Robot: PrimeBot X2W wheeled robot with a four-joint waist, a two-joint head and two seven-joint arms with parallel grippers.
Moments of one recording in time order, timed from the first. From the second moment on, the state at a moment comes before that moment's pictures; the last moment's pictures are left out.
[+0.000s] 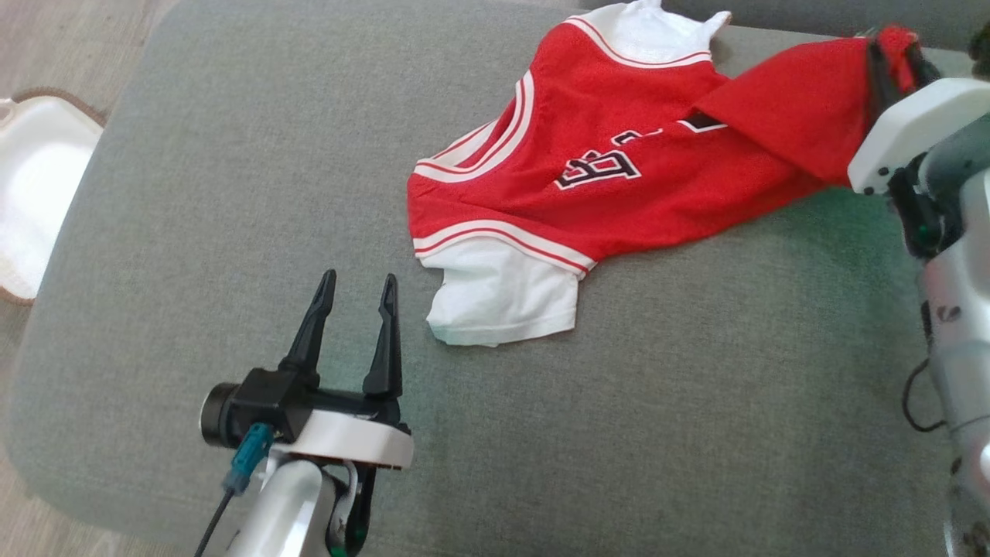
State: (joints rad) left arm -0.21 0.05 -0.32 0.29 -0.28 0.01 -0.25; right arm -0.83 -0.24 0.02 0.80 0.21 0.12 0.15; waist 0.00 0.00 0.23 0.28
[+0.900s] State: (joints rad) left arm -0.19 0.05 -0.29 0.28 -0.28 0.02 -0.25; right arm -0.45 -0.09 0.07 0.47 0.18 0.12 -0.24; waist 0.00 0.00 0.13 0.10
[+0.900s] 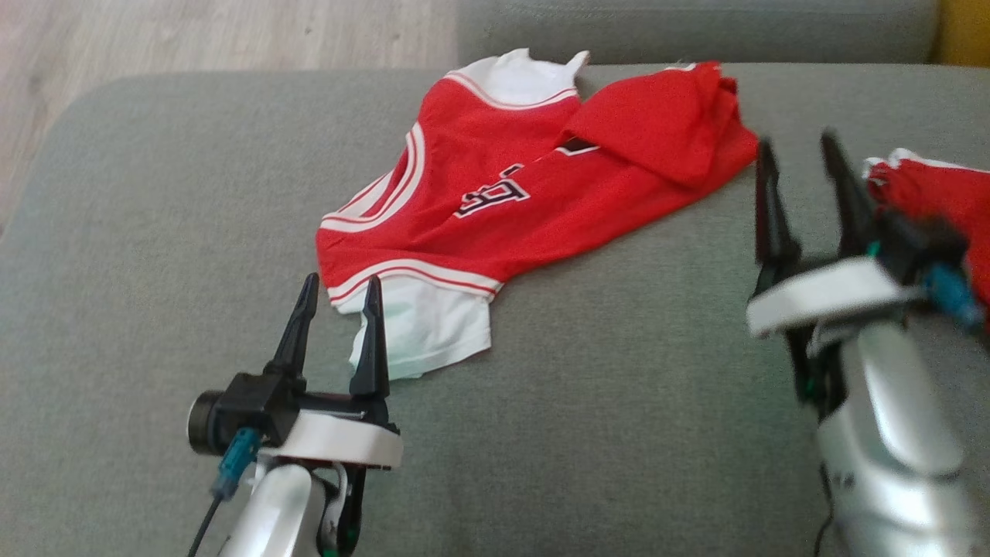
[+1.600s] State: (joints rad) left arm -0.16 0.05 -0.29 0.34 -0.28 0.01 -0.25; right arm -0.20 -0.05 0.12 0.32 0.25 0.12 -0.25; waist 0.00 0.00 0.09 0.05
